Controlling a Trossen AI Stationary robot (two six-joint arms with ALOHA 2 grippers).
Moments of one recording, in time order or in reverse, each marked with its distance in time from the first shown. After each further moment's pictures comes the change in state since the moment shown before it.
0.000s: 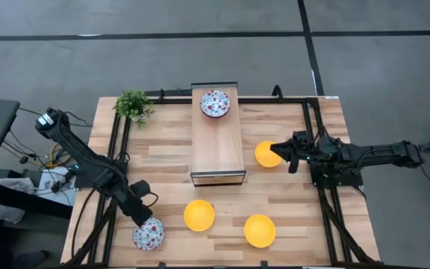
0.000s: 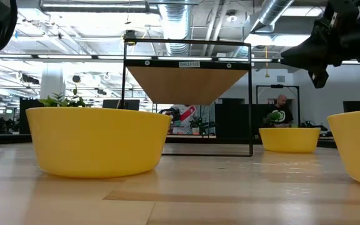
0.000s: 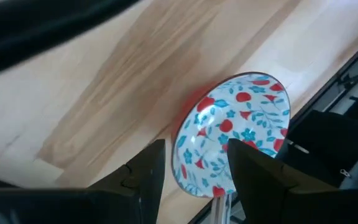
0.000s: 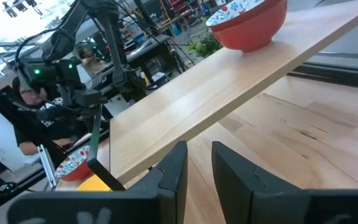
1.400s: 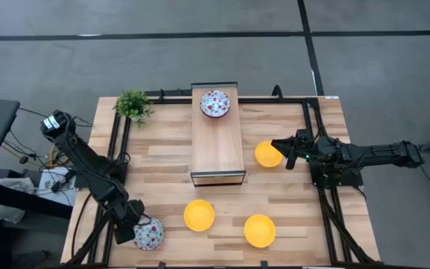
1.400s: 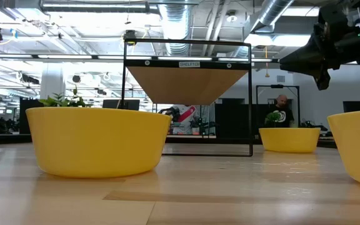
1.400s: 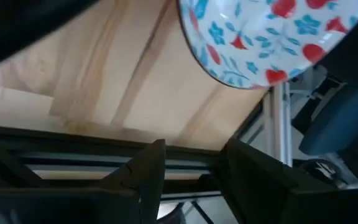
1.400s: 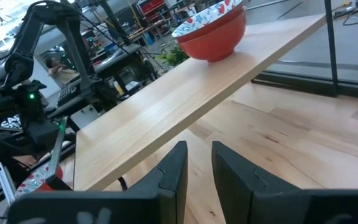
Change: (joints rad) left arm -0.138 0.123 -0.031 0.075 0.327 0.186; right arm 0.000 0.000 0.001 -0.029 0.127 0.000
